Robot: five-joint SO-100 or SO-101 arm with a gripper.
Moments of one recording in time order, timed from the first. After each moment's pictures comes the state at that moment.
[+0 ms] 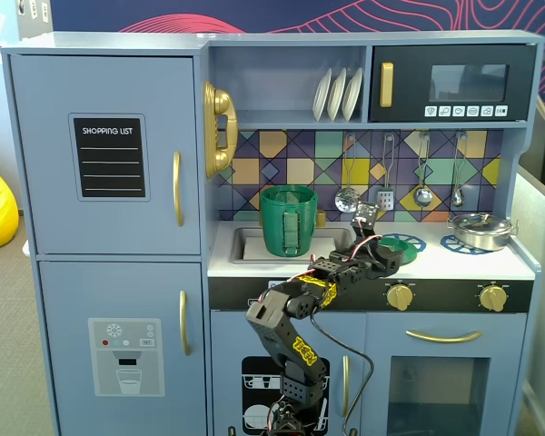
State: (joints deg) arm 35.9 122.4 126.7 -3.7 -94.2
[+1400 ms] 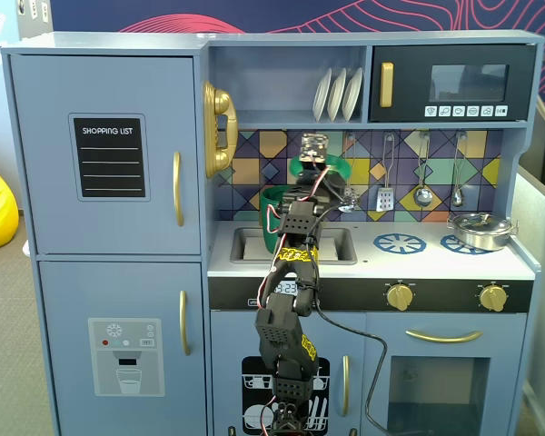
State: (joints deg) arm 12.4 124.4 86.4 26.5 -92.2
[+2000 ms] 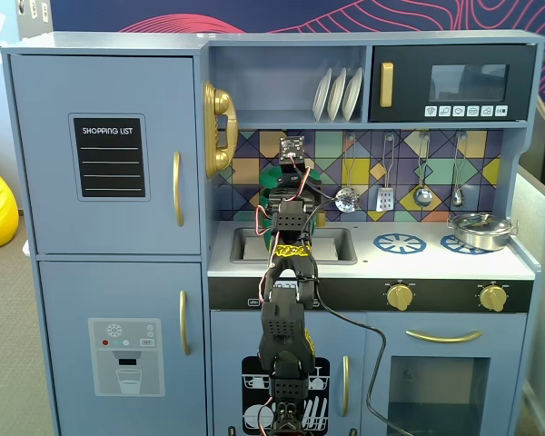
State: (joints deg) arm 4.4 118.8 86.4 25.1 -96.9
